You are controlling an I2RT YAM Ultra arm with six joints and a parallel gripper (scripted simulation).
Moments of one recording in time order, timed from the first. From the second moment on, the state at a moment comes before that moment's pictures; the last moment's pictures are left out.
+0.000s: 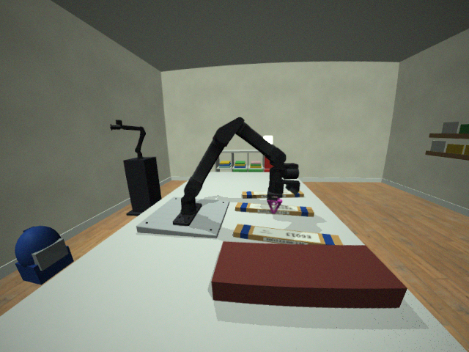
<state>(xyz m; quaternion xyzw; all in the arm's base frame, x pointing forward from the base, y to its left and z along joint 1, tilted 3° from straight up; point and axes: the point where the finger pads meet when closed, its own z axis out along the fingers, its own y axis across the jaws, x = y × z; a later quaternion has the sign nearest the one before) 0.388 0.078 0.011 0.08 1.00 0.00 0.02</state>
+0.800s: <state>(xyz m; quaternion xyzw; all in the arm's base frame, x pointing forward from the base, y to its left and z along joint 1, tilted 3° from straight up) 0.378 0.076 0.029 0.08 1.00 -0.01 -0.01</state>
